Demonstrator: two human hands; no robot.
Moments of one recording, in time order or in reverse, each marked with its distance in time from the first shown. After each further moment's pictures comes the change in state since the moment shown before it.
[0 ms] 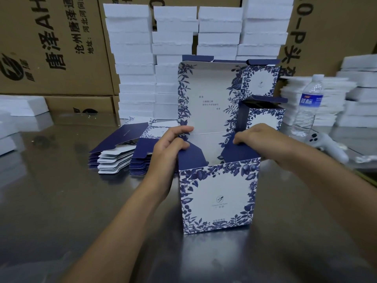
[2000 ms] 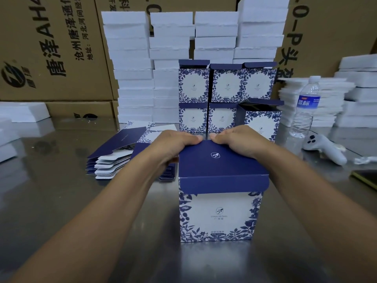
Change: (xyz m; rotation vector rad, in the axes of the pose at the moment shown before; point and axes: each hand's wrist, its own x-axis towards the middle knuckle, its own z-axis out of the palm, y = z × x) left_hand 0.037 0.023 0.016 0.380 -0.124 -0.345; right_hand -0.002 -0.022 0.013 0.249 -0.042 0.086
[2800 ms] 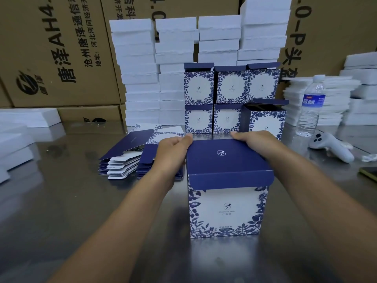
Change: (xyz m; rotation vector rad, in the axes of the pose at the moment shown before) left_hand -0.023 -0.017 0.001 -0.096 0.207 0.101; right_hand -0.015 0.008 -0.004 0.256 0.167 0.112
